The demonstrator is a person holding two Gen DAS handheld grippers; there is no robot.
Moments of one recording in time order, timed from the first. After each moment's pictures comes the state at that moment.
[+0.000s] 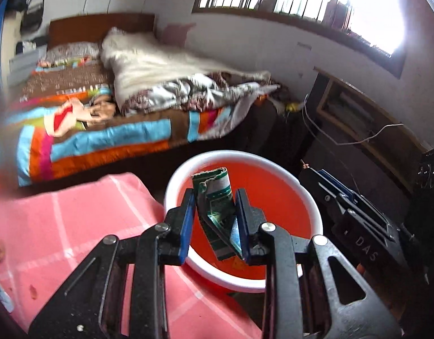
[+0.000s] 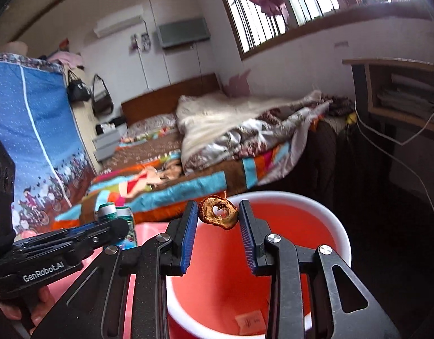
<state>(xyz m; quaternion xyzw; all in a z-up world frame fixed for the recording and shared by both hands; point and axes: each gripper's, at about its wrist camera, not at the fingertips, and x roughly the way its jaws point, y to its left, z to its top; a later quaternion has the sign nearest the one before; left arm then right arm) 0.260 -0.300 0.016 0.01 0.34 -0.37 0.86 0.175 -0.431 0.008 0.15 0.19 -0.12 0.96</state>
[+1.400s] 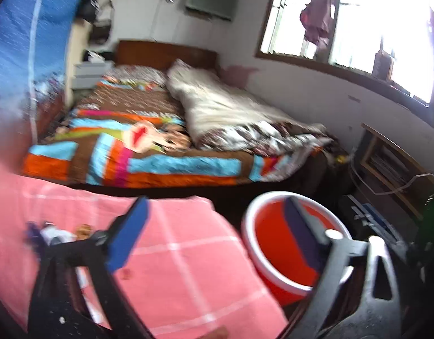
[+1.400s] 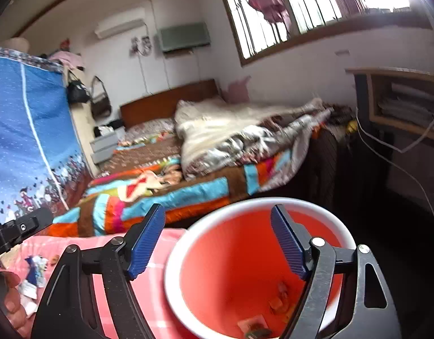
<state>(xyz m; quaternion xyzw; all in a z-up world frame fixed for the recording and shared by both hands) 0.232 -0.177 0.048 -0.06 0.24 -0.21 0.95 0.174 -0.399 0.024 0.13 0.14 -0.12 0.97</state>
